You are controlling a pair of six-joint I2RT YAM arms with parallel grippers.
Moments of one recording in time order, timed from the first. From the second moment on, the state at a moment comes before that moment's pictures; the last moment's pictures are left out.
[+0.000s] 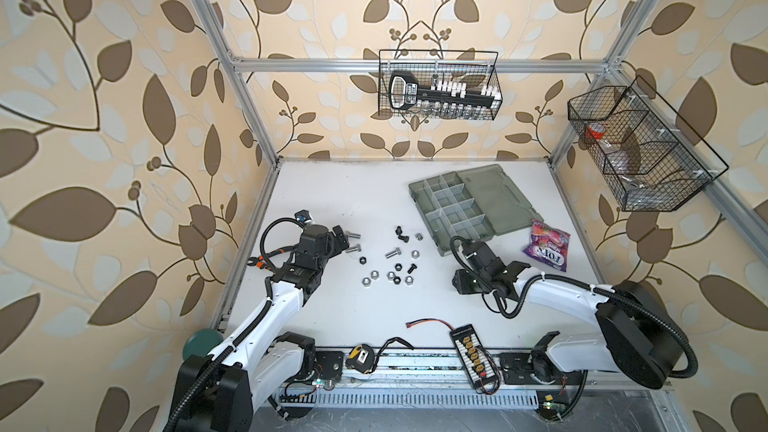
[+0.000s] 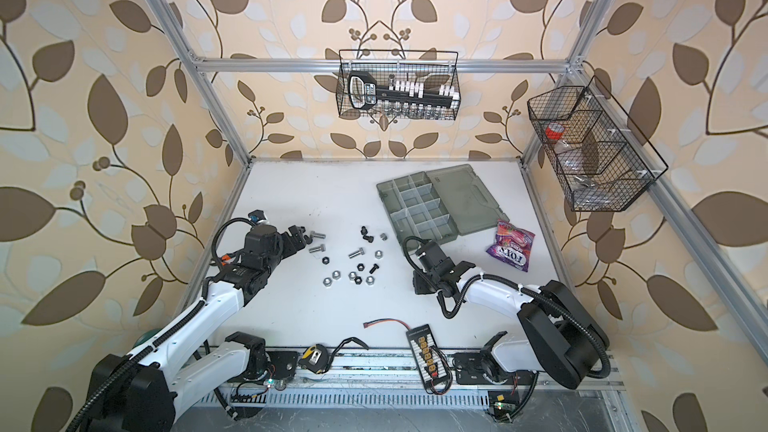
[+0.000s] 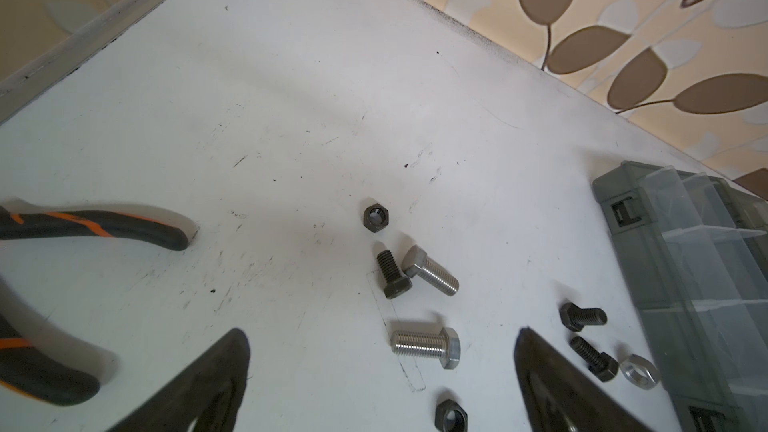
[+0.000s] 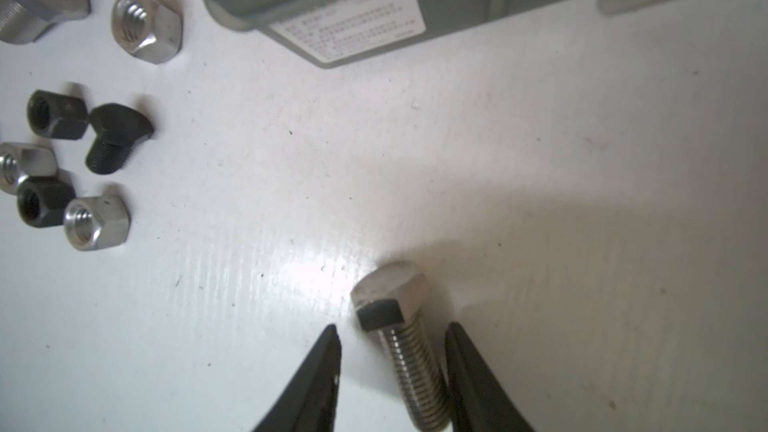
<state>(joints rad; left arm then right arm) -0.20 0.98 0.51 -0.15 -0.24 -0.58 0.62 1.38 0.57 -0.29 0.03 0.52</state>
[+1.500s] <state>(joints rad) -0.20 0.96 0.53 -0.19 -0.26 -0.58 0.76 1.46 0.77 -0.48 0.21 0.55</state>
